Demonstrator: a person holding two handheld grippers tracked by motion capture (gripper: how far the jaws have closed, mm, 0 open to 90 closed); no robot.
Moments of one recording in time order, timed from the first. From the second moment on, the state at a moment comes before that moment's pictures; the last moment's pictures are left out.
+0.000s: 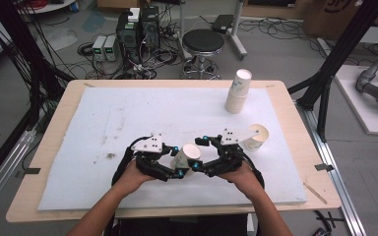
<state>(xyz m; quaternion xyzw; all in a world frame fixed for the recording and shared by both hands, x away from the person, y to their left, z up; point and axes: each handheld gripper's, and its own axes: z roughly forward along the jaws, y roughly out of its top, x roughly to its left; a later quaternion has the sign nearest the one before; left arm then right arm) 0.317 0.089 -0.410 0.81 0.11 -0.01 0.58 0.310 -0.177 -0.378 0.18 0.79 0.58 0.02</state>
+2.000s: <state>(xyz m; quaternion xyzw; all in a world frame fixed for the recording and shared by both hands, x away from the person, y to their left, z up) 0.314 0.089 -0.379 0.93 0.04 -0.02 0.35 0.313 -0.127 -0.359 0.00 0.93 0.37 0.02</state>
